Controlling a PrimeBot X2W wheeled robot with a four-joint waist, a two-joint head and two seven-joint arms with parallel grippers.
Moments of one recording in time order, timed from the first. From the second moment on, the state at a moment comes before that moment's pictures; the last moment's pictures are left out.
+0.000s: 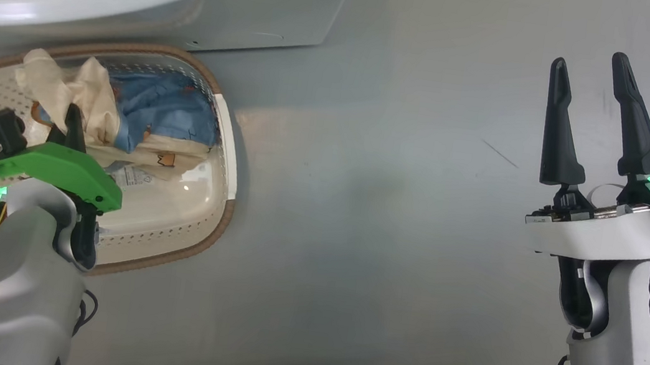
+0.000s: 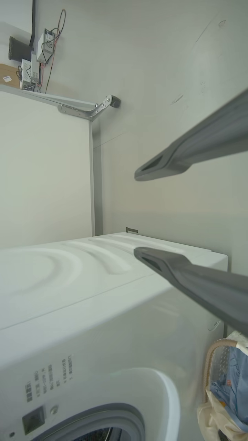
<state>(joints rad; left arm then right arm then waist) -0.73 0.05 -0.03 1.02 -0.50 -0.09 -0.25 -0.36 -0.05 0.10 0.01 0.19 0.12 -0.26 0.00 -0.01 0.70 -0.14</state>
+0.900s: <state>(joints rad) -0.34 0.04 0.00 0.56 -0.37 -0.08 -0.25 -0.15 -0.06 0.10 0.08 0.20 0.12 -0.26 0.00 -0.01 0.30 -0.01</state>
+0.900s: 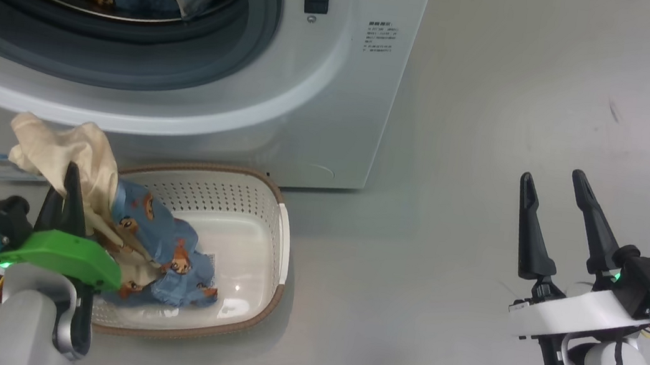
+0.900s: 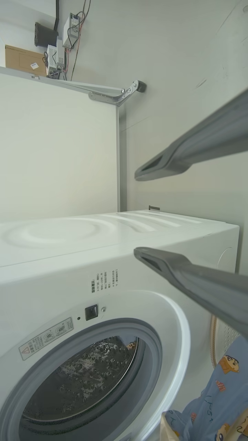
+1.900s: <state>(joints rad) 0.06 0.04 -0.02 0.28 -0.33 -0.01 -0.25 0.07 -0.06 0.15 0.10 0.20 0.12 -0.26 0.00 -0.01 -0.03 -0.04</state>
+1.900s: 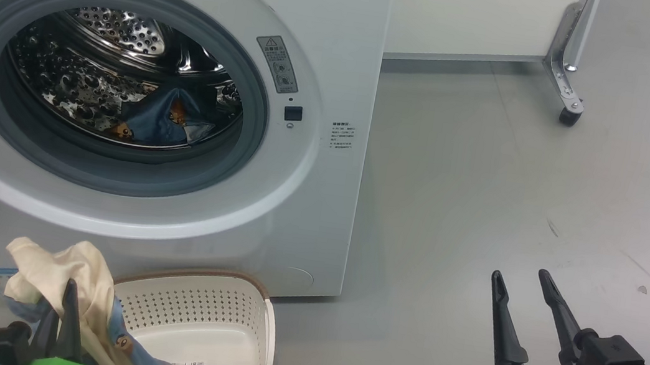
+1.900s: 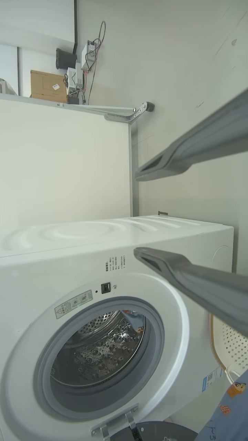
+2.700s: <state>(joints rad) -0.08 0.04 -0.06 0.19 -0.35 0.02 -0.20 0.06 -0.06 0.22 0.04 0.21 0.12 -0.26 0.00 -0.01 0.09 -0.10</state>
